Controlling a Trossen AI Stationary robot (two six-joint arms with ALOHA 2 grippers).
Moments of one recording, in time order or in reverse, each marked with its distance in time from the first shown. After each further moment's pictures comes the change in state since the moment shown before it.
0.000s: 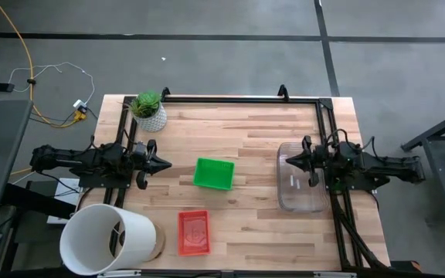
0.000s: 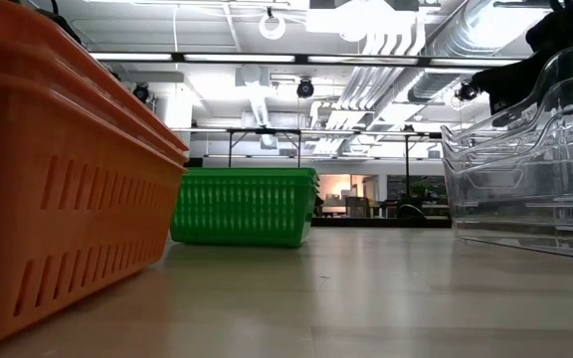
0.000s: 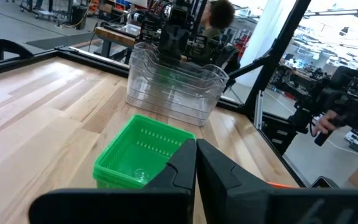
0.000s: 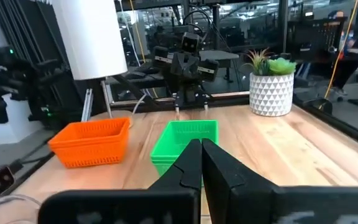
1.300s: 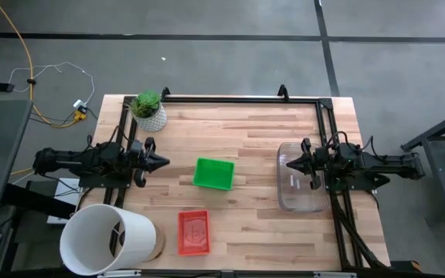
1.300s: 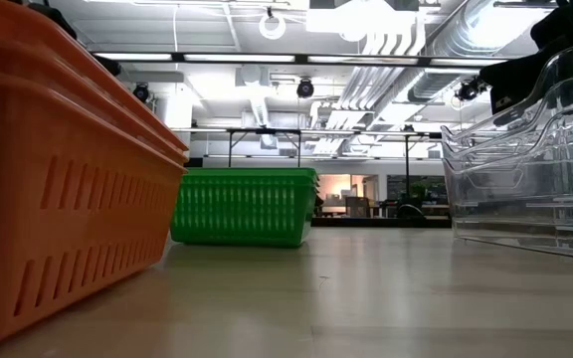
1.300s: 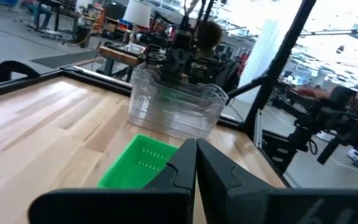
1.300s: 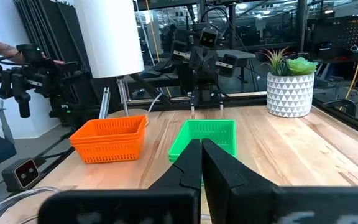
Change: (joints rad) left arm 0.024 -0.070 0.002 0.002 -0.007 0.000; right arm 0.060 -0.006 -0.001 0.000 -0.004 -0.004
